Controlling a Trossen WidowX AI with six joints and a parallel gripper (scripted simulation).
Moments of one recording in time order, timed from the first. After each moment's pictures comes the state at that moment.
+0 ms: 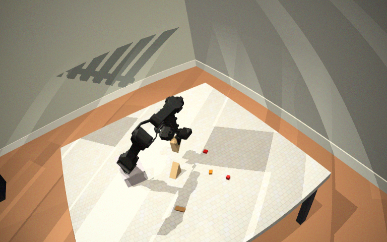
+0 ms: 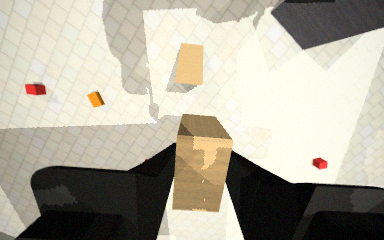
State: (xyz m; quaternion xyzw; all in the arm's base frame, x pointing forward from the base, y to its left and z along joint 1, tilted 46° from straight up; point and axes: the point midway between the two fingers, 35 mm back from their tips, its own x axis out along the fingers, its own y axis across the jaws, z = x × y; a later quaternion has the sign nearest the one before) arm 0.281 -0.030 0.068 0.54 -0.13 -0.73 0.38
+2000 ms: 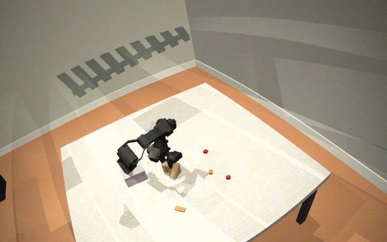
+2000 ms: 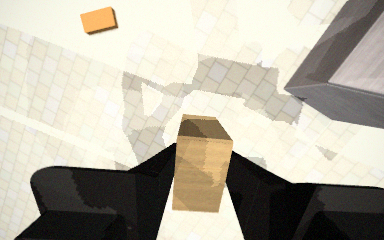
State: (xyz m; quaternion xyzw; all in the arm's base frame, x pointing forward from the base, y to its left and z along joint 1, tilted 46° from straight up) arm 0.176 -0.098 0.085 0.52 -0.23 -0.74 0.38
